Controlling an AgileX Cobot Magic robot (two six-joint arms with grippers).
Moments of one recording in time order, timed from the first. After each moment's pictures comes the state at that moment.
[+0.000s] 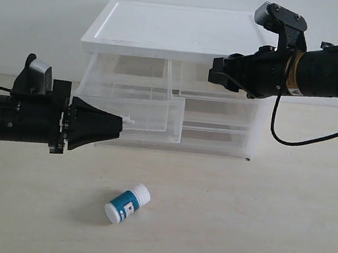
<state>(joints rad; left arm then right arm) -0.08 1.86 -0.83 -1.75 1.20 1.36 0.27 1.77 -1.17 -1.49 -0.42 1.68</state>
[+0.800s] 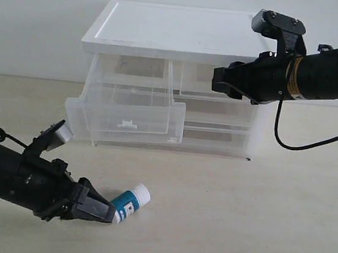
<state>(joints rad) -0.20 1.85 -0.70 -1.50 0.81 1.50 0.27 1.77 -1.17 -1.64 -0.39 1.77</state>
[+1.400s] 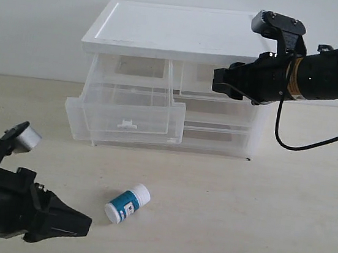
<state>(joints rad) -0.21 1.54 -0.47 -1.56 0.77 1.60 0.27 1.77 -1.17 -1.65 -0.39 1.77</state>
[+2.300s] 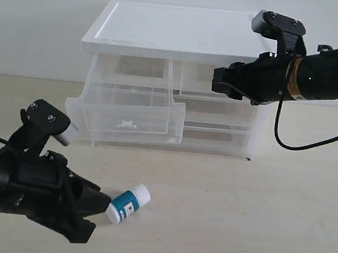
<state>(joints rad) -0.54 1.42 -0.53 -1.73 0.29 1.78 0.27 1.77 -1.17 -1.66 -0.39 1.79</state>
